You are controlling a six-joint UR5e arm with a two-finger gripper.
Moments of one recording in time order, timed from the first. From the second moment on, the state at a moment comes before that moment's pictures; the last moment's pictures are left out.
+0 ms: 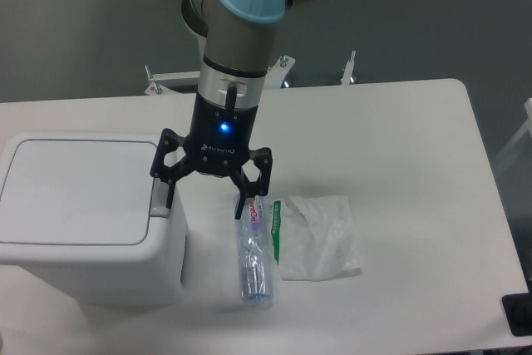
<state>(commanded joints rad) 2.35 -1.76 -1.57 -0.89 1.15 0.28</state>
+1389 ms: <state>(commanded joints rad) 2.35 -1.76 -1.54 -0.90 1.15 0.27</state>
